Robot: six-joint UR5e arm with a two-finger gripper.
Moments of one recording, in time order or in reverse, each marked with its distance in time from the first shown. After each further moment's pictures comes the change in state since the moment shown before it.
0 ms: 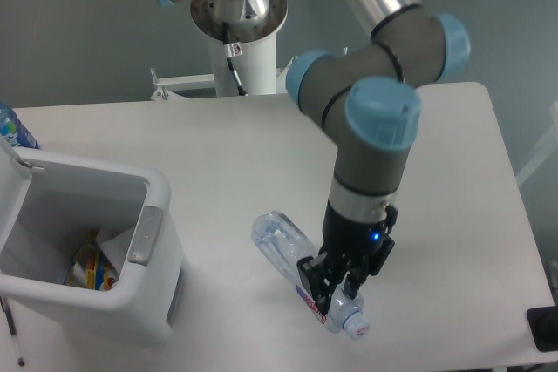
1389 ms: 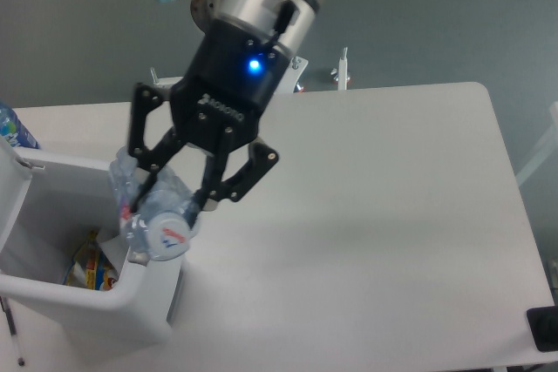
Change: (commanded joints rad) arm -0.142 0.138 0.015 0.158 -0.277 0.121
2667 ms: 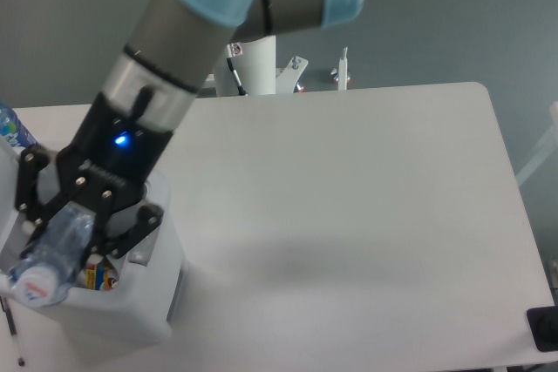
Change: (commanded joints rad) arm -0.227 -0.117 -0.003 0.080 0.189 0.078
